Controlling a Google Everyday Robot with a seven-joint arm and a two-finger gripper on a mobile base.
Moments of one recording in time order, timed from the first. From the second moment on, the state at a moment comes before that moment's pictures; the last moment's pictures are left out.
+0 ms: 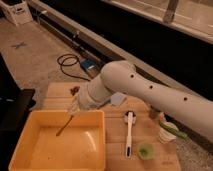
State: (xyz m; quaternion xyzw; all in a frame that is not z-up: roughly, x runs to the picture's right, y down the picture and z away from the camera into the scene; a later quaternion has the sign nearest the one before) arm -0.127 0.082 0.563 -0.28 -0.39 0.02 0.88
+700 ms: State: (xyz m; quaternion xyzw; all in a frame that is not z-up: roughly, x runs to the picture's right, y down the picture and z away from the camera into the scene) arm -0.177 0.166 0.645 -0.38 -0.40 0.03 0.83
